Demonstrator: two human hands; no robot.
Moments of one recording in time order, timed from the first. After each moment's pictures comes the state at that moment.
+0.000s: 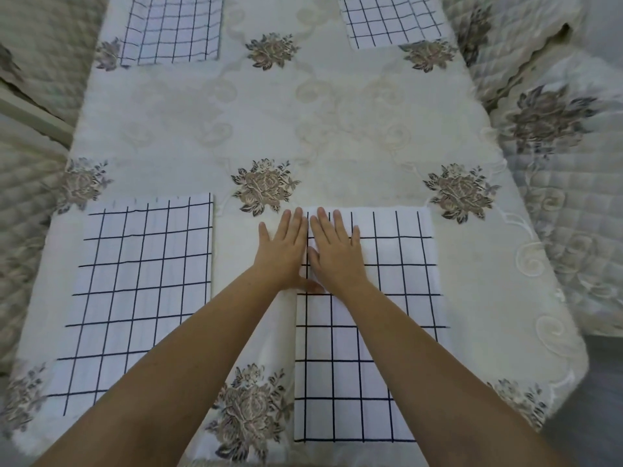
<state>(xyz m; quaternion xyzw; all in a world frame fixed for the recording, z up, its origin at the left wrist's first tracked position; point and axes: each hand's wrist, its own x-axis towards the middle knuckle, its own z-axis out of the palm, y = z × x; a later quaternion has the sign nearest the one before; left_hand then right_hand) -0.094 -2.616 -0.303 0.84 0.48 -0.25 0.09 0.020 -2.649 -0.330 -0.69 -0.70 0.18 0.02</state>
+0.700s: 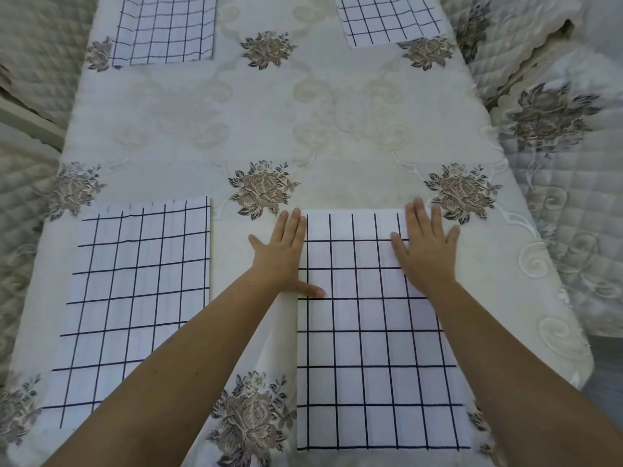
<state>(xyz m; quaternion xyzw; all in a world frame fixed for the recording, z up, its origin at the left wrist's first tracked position) -0.096 -2.608 -0.304 0.81 0.49 -0.29 0.15 0.146 -2.667 -0.338 -0.80 -0.59 0.12 -0.01</state>
